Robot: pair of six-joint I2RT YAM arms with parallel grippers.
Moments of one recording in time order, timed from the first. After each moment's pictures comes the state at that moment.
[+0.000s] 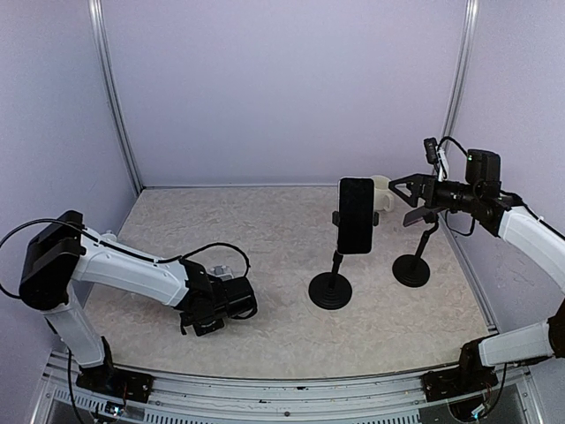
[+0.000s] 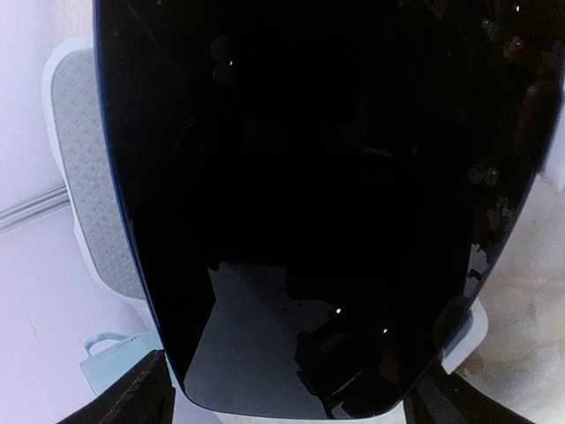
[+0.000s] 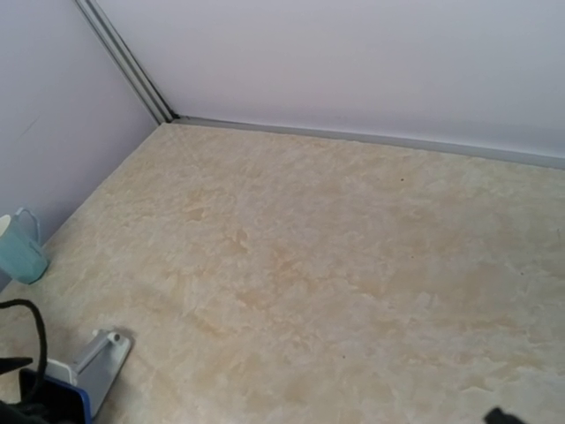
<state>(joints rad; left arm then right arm) -1.10 1.72 0.91 -0.75 -0.74 0.03 0.11 1.19 0.97 -0.10 -0.67 0.18</state>
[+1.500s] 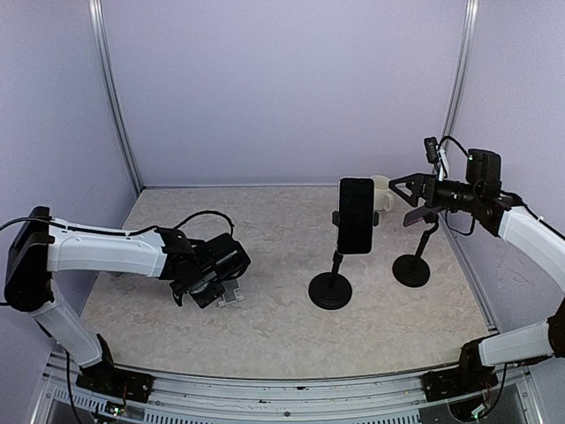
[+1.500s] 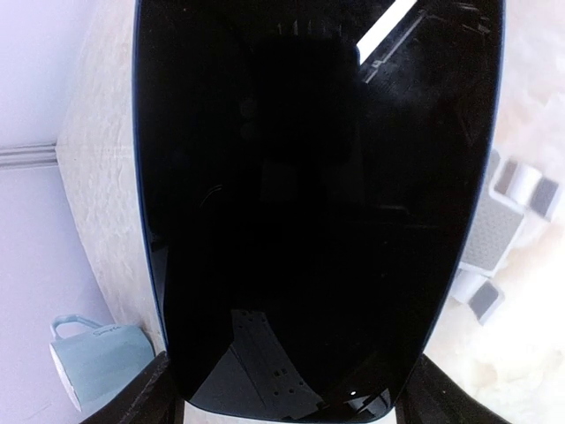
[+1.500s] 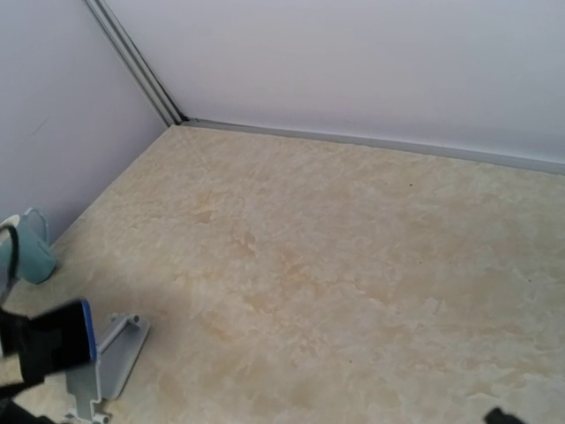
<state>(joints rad) -0.96 1.61 1.01 -0.76 -0.67 -0.05 0.10 1.20 0.97 -0.08 -0.70 0.18</state>
